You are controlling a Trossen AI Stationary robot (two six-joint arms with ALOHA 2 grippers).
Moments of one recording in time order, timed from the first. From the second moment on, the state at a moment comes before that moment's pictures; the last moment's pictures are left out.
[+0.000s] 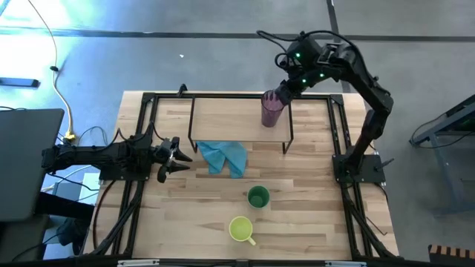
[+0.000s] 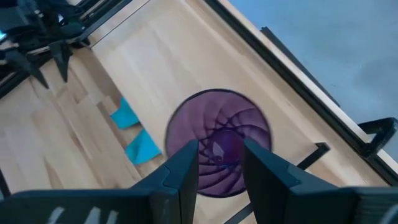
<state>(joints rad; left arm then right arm) 0.24 0.27 0.01 0.06 0.32 -0.29 -0.45 1.74 2.36 -1.57 -0.06 0.25</state>
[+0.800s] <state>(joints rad) 0.24 0.27 0.01 0.08 0.40 -0.36 0.01 1.70 2.36 -1.55 0.11 0.23</state>
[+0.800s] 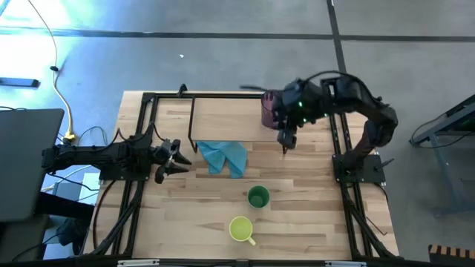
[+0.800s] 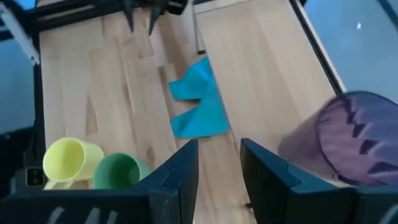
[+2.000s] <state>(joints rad) -0.12 0.35 0.27 0.22 0.02 0.04 0.40 1.70 2.36 -1.46 0.42 0.14</state>
